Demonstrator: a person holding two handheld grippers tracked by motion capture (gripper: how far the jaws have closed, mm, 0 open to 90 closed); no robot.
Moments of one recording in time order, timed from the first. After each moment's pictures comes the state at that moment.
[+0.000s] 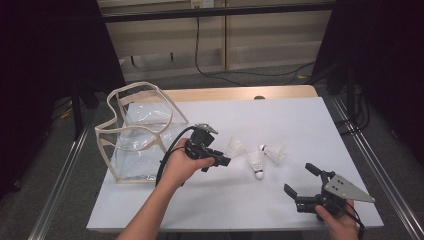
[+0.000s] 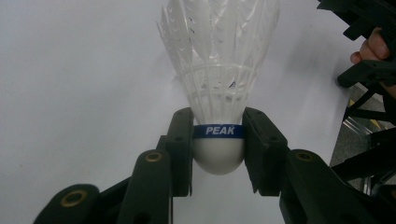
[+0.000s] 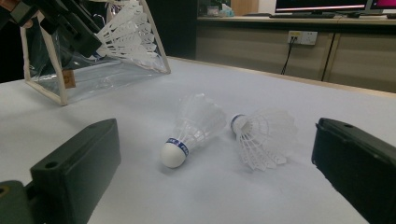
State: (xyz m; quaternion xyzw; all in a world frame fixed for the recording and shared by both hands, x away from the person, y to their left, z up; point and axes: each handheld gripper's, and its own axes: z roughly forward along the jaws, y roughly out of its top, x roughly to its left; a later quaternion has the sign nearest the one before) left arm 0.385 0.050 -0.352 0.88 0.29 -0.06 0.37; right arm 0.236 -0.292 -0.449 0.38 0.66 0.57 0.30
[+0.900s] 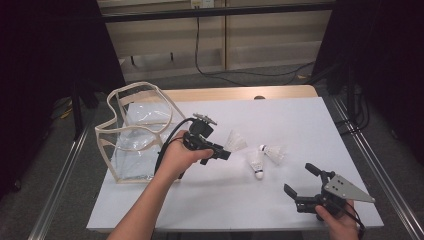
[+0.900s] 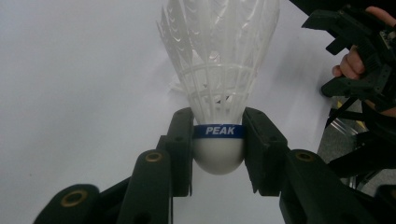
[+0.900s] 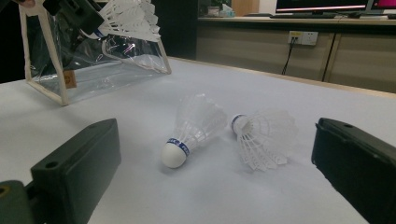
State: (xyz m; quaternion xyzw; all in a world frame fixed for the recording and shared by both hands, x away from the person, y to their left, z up) left arm 0.397 0.052 -0.332 0.88 0.29 -0.08 0.37; right arm 0.236 -0.292 -0.449 0.38 0.66 0.57 0.30
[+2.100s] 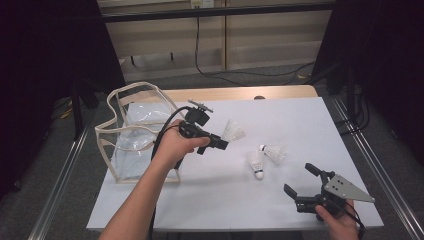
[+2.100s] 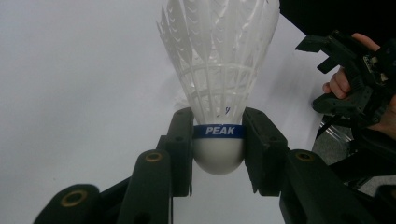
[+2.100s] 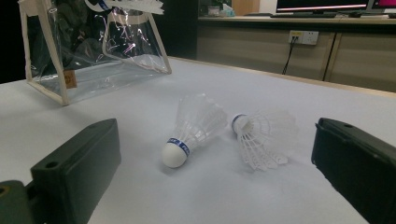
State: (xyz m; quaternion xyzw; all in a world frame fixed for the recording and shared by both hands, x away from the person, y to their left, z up) left arm 0.413 0.057 -0.307 0.87 0.30 -0.08 0.38; right arm 0.236 -0.292 -0.449 0.38 0.66 0.58 0.29
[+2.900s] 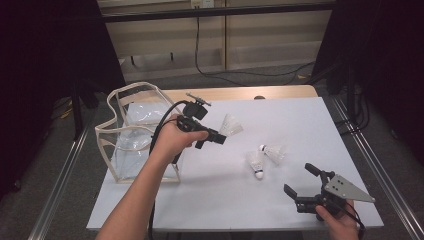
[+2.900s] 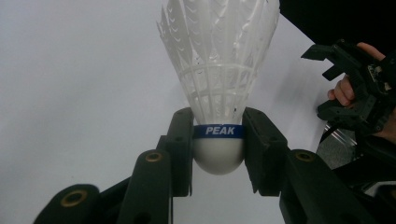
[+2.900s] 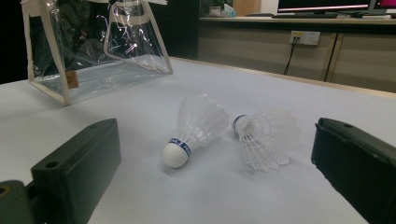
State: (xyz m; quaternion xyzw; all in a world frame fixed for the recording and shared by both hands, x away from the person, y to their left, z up) left arm 0.420 0.060 -0.294 0.87 0.31 -0.07 0.37; right arm 0.236 -0.292 -0.449 0.38 0.66 0.58 0.29
